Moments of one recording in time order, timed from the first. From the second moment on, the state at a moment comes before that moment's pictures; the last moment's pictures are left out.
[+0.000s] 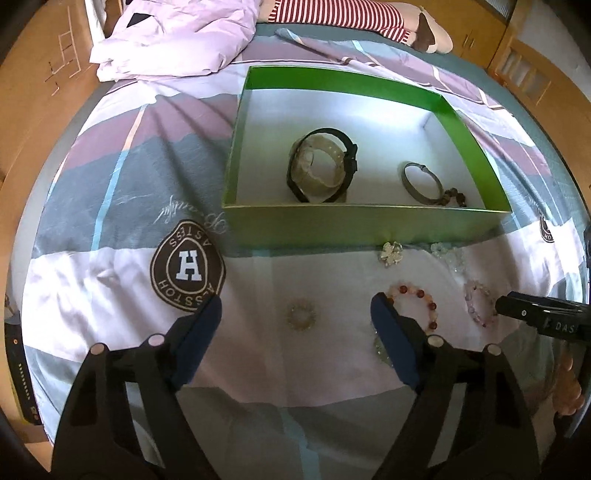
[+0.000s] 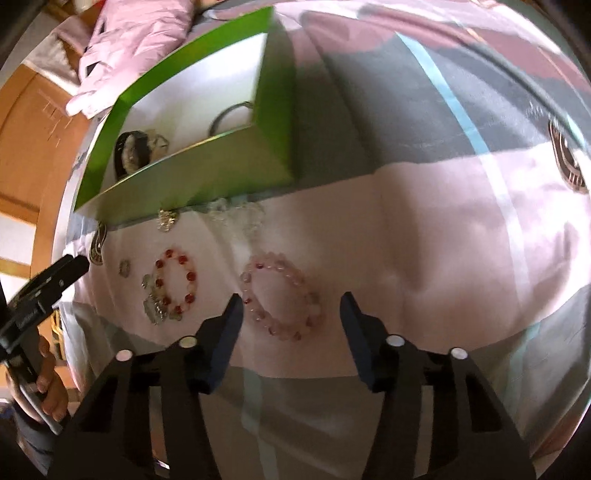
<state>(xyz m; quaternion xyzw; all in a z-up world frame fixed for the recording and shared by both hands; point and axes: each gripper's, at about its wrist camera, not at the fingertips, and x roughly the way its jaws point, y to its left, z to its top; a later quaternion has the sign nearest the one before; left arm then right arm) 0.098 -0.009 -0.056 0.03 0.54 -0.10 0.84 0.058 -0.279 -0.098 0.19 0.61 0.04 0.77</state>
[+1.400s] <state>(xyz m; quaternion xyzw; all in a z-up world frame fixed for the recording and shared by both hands) 0.112 -0.054 -0.100 0.10 0.60 -0.09 0.79 0.056 -0.246 -0.105 0.08 0.63 0.03 0.77</state>
